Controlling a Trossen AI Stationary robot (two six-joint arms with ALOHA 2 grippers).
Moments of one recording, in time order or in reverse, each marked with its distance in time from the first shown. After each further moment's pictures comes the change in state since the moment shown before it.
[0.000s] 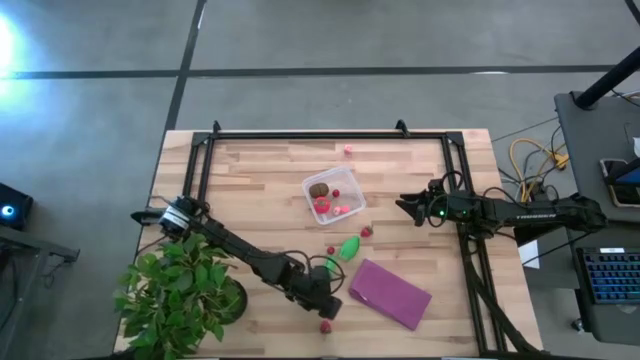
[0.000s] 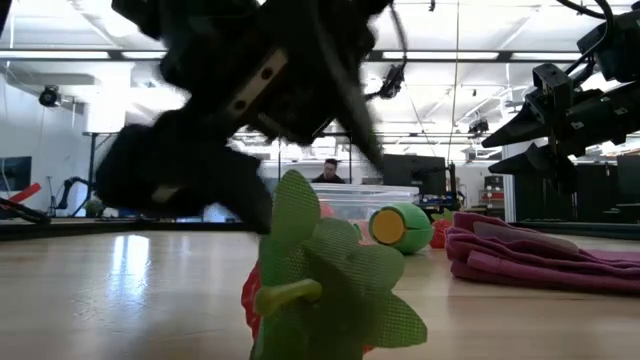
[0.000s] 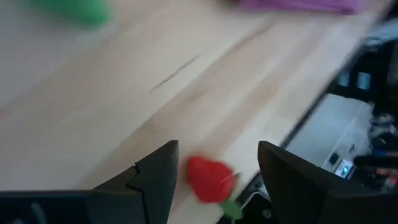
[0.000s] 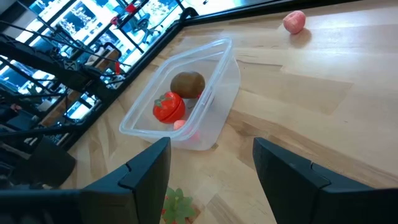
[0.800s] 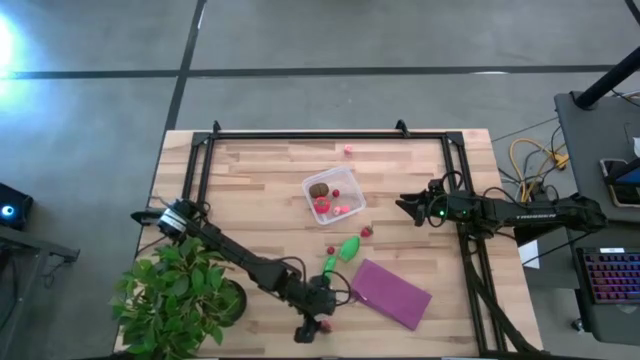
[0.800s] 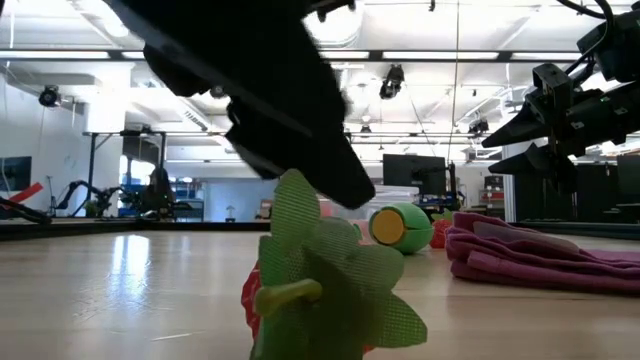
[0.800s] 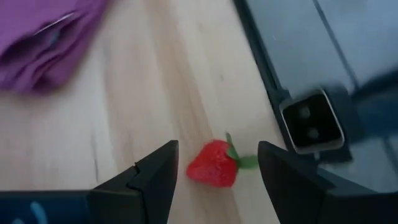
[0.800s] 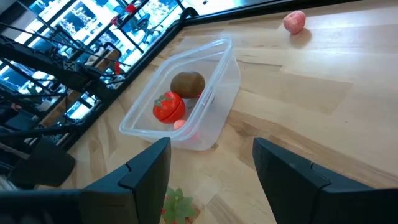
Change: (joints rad) left arm -0.050 0.000 0.007 0.060 0.020 1.147; right arm 0.000 0.000 0.000 0.000 0.000 0.000
